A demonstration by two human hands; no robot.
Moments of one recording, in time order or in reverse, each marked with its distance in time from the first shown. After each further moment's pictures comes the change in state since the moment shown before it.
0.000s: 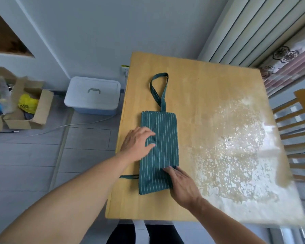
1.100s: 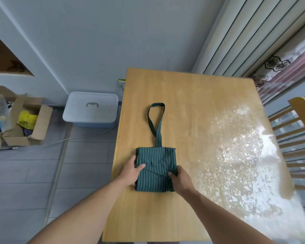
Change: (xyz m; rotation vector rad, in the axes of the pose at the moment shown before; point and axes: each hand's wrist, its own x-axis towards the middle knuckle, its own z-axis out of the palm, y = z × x) left_hand -0.010 -0.006 0.016 -0.716 -0.178 -0.529; right_hand 0.068 0.016 -0.035 0.713 0.013 0.742
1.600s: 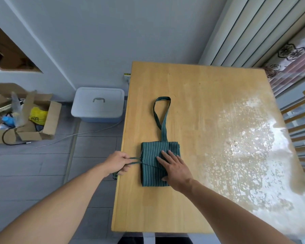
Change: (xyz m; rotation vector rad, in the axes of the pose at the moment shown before) left_hand 0.005 -0.023 -0.072 0.092 -0.114 -0.083; right_hand 0.006 -0.016 0.018 -0.894 -0.139 -0.558
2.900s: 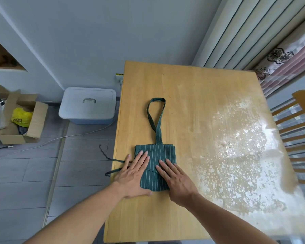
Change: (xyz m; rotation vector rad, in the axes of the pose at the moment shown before) left_hand 0.015 -0.013 0.079 1.135 0.057 0.574; right_hand -0.022 0.022 0.039 -0.124 0.057 -0.077
